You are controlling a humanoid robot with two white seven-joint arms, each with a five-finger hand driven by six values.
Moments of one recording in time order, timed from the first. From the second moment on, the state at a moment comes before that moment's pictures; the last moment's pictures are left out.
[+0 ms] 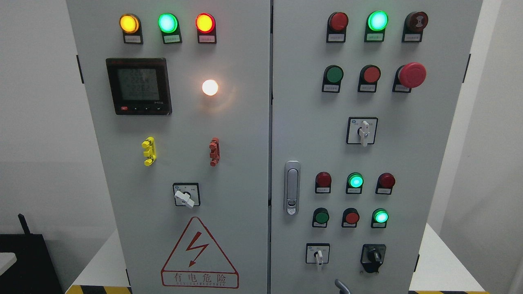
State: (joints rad) left arm -0.04 -0.09 0.04 0.00 0.00 -0.09 0.00; right arm 0.08 -0.05 0.32 -1.85 0.13 -0.04 -0.24
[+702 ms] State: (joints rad) left arm -0.04 -0.09 0.04 0.00 0.00 -0.09 0.00; right arm 0.10 -0.05 0.33 -1.89 0.25 -0.10 -0.28
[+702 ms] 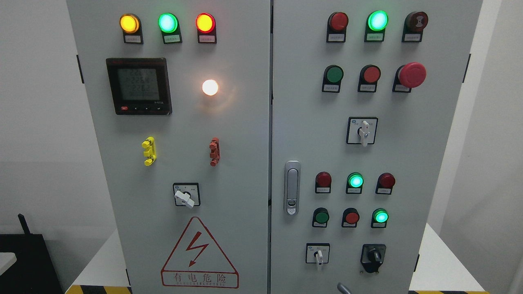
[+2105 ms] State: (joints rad) left arm -0.04 -0.09 0.04 0.00 0.00 -0.09 0.00; right arm -0.14 0.06 0.37 -1.80 1.23 0.02 -0.33
